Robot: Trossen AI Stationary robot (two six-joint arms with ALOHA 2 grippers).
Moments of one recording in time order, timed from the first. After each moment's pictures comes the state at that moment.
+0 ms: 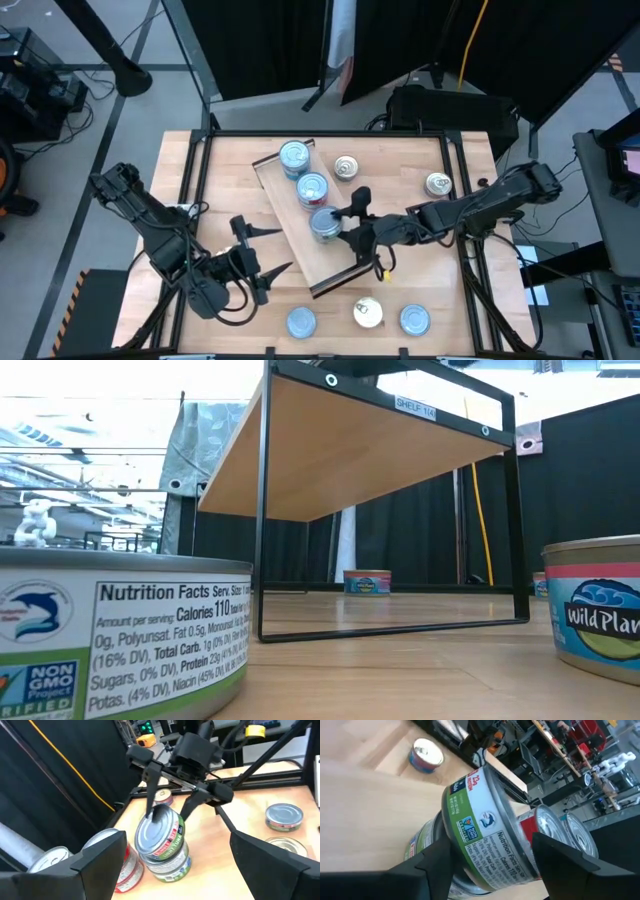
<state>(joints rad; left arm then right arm) -0.74 1.47 1.47 -0.64 -1.06 -0.28 0.32 1.44 1.11 -0.14 0.52 -0.48</state>
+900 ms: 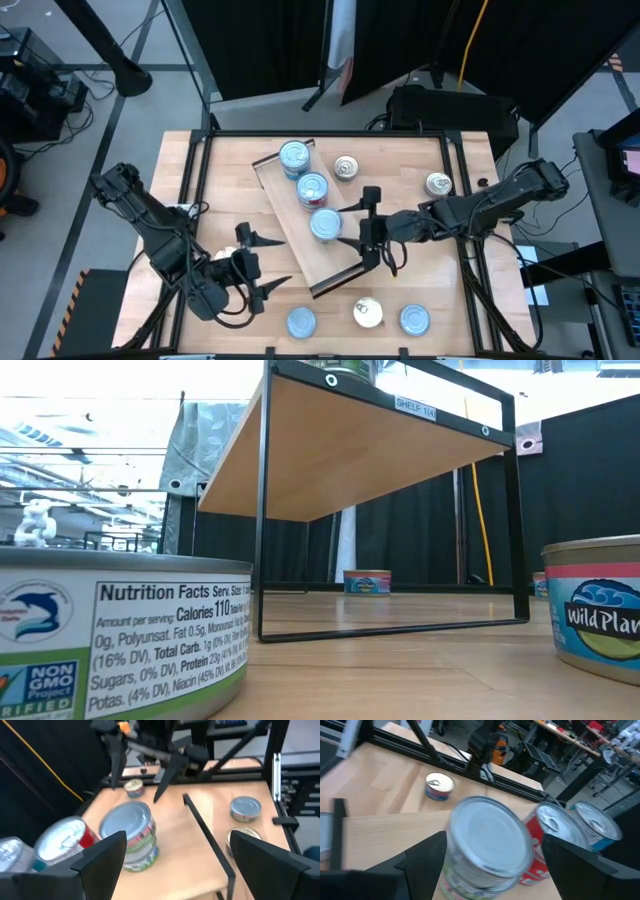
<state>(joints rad) -0.75 1.47 1.45 -0.64 -0.91 -0.37 0.34 1.36 1.11 -0.18 0.47 -0.18</state>
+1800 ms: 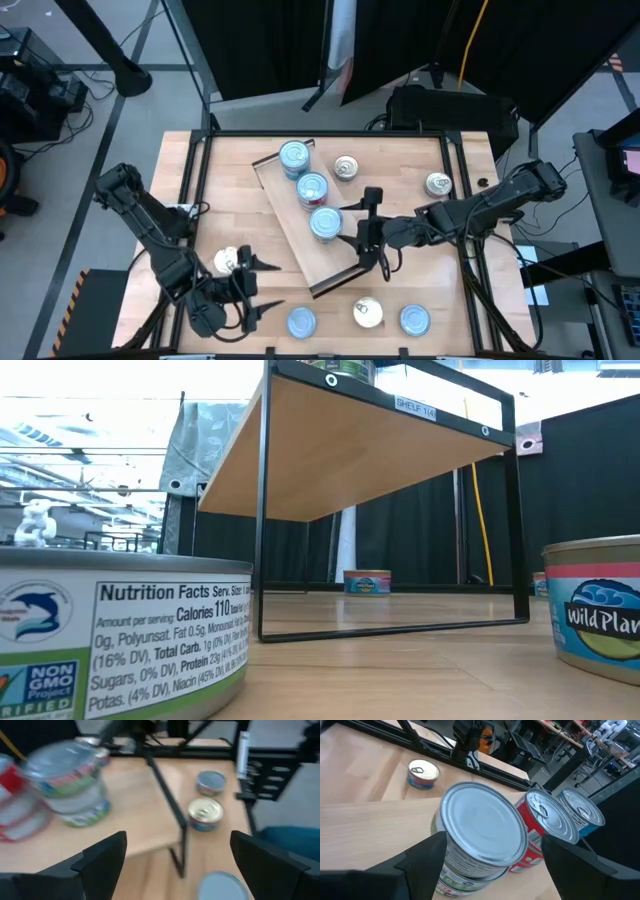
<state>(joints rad) -0.84 1.47 1.22 -0.46 -0.83 -0.57 0.35 1.39 1.11 -0.20 0.58 -0.17</state>
